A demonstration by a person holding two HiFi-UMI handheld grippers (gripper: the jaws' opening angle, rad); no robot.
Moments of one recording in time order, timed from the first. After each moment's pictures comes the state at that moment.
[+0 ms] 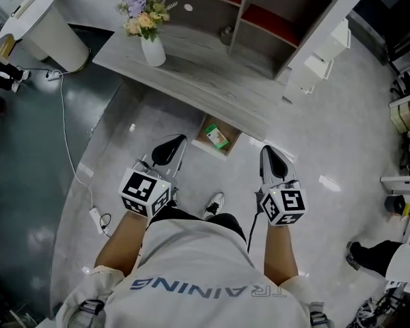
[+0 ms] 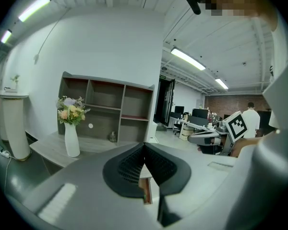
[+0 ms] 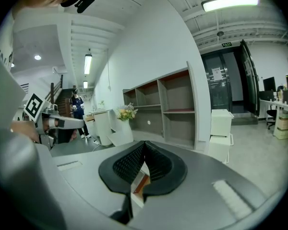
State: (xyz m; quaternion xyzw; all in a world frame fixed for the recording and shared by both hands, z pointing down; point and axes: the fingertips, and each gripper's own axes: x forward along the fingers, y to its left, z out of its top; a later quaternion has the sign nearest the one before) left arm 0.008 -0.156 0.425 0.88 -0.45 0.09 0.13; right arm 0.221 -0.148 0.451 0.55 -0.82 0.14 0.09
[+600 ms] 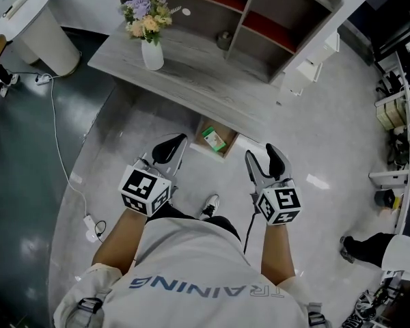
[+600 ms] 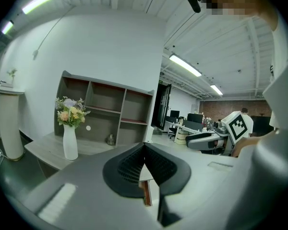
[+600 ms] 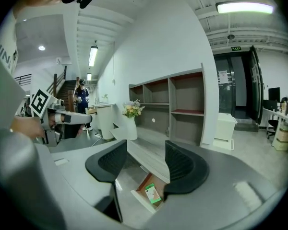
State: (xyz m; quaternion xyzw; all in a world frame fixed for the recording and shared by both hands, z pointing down) left arm -0.024 -0.162 0.417 0.89 -0.42 0.06 0.14; right arm 0.170 -0.143 0.439 0.54 -0.82 0.13 0.13
